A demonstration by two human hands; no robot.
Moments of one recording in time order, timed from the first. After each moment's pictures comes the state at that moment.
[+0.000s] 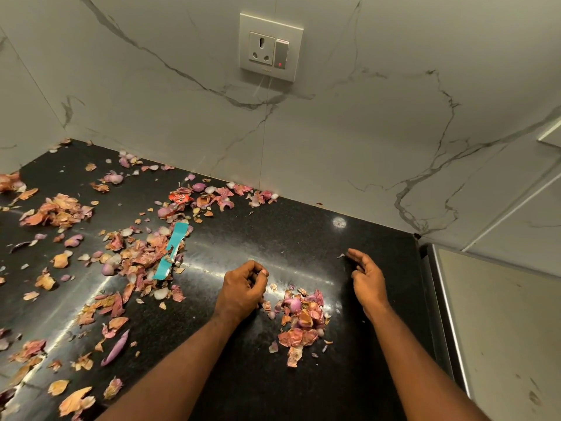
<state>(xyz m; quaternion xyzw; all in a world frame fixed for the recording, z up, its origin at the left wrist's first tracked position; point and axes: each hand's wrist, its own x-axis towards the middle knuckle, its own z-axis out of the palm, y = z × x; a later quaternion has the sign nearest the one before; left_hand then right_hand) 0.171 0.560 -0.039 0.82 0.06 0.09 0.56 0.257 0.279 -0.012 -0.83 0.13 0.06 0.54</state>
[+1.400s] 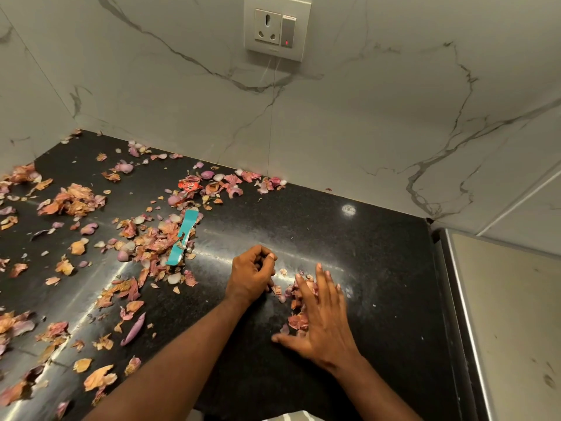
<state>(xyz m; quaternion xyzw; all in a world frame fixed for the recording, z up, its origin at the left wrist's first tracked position) 0.172 0.561 -0.038 0.79 0.09 0.10 0.60 0.126 0.347 -0.040 -0.95 -0.24 0.03 0.20</state>
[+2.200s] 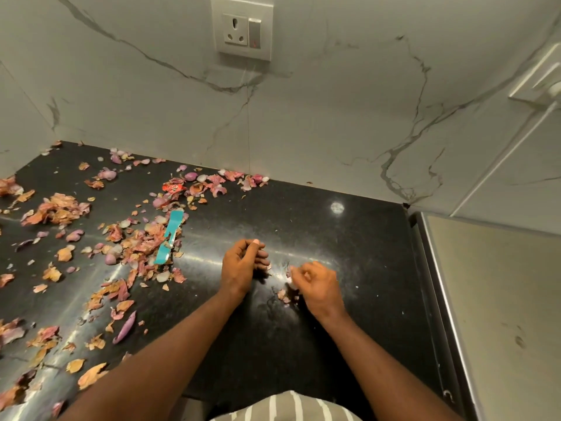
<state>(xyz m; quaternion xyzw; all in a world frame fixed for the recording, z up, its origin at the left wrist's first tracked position) 0.161 0.541 -0.024 0.65 0.17 0.05 0.74 0.162 0.349 -0.042 -0.89 -0.07 -0.05 0.44</state>
